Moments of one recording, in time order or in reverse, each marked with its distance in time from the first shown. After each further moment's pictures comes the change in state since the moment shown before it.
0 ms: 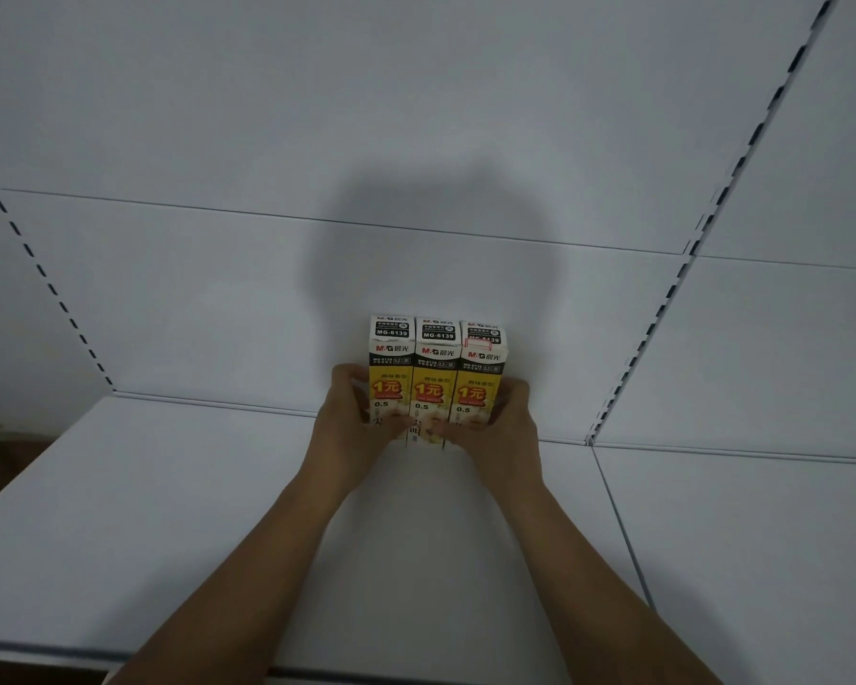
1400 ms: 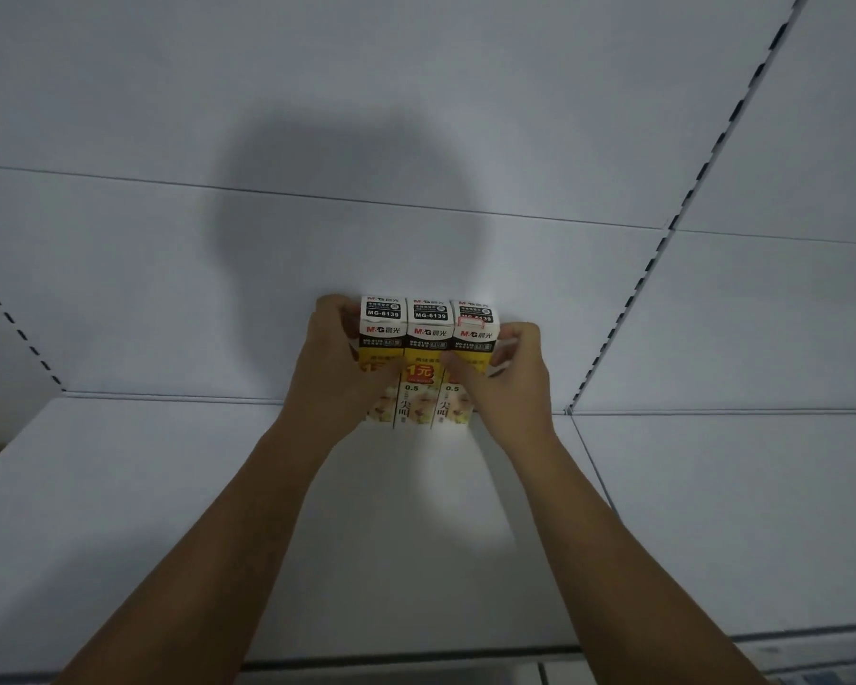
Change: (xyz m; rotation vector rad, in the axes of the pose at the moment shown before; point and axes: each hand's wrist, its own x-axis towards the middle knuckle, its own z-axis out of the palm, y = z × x) left_hand 0.020 0.052 -0.033 -0.022 -0.030 0.188; right_hand -0.007 -0.060 -0.021 -0.007 0.141 -0.087
